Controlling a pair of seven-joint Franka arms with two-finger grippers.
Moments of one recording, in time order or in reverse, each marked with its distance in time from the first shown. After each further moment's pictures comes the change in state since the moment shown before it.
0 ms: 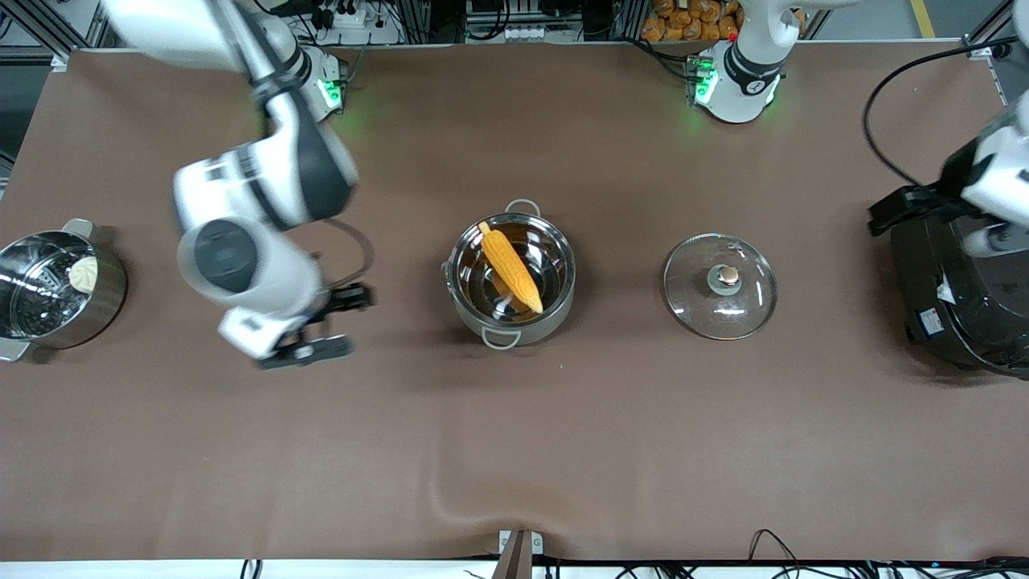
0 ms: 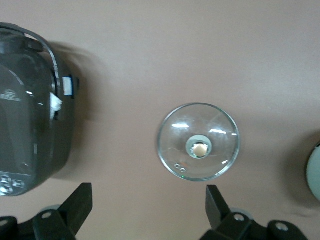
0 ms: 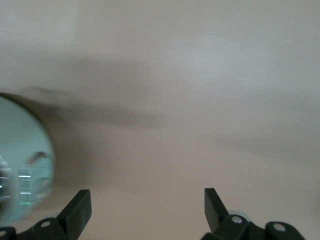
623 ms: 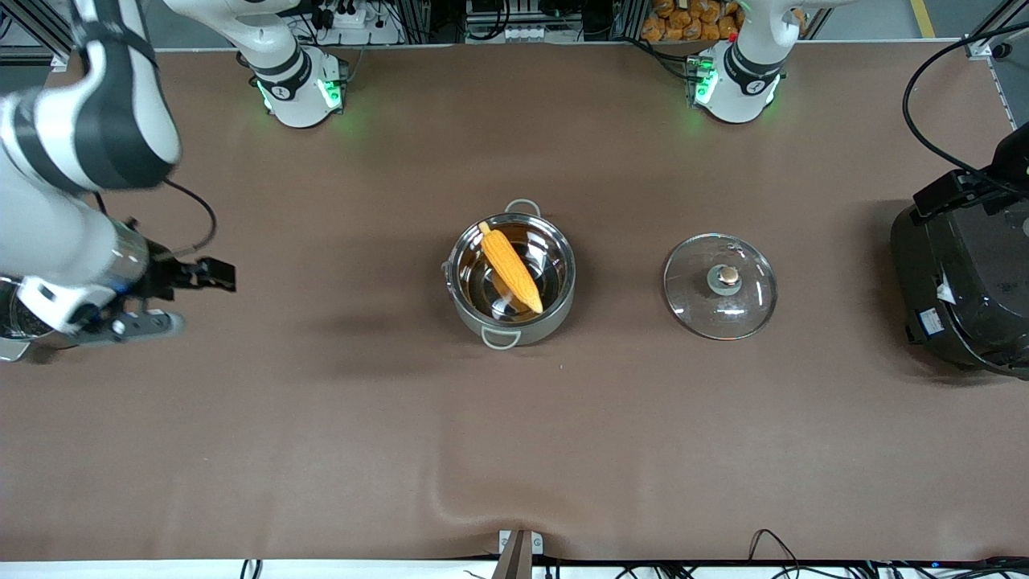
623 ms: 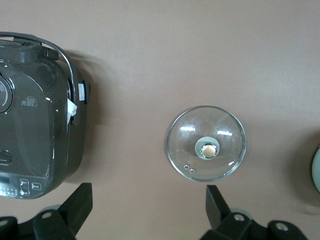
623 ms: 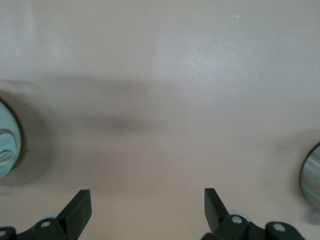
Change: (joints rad) left arm 0.035 -0.009 -0.001 0.031 0.000 -0.024 0.053; right arm -0.203 -0.300 0.004 -0.221 0.041 -0.008 -0.126
